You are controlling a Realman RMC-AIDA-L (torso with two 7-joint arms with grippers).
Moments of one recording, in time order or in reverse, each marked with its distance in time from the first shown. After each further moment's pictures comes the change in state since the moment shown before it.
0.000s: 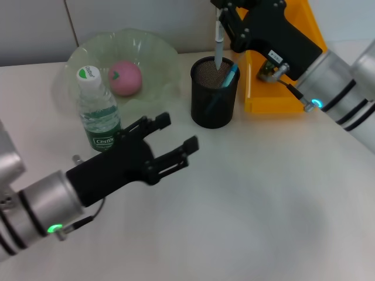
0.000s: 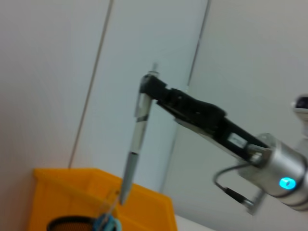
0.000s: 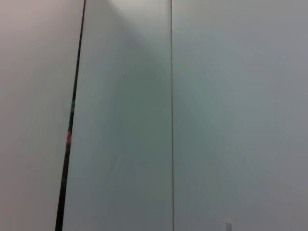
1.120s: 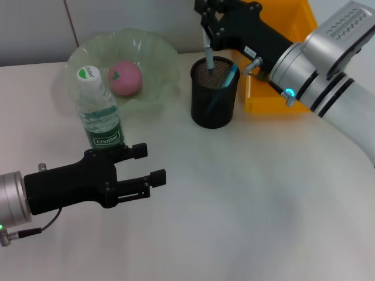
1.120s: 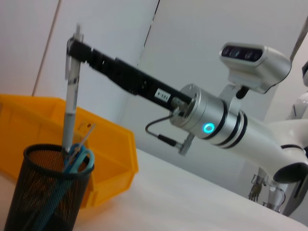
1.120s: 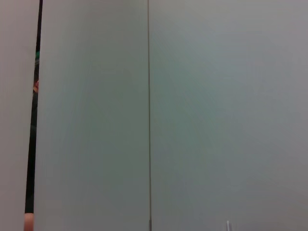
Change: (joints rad) left arm -0.021 -0.012 -0.644 0.015 0.912 0.345 -0.535; right arm 0.080 0.006 0.000 0.034 0.026 0.240 -0.021
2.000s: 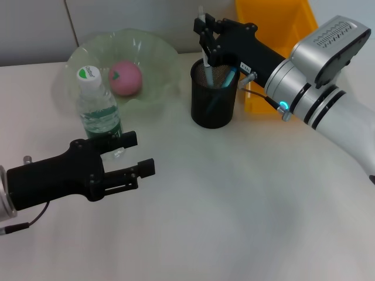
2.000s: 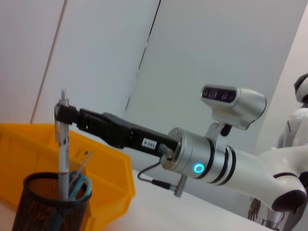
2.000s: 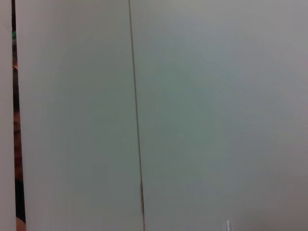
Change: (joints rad) left arm 0.009 0.000 -0.081 0.007 0.005 0.076 0.016; right arm -0.007 0.002 0.012 0.053 0.000 0.090 0.002
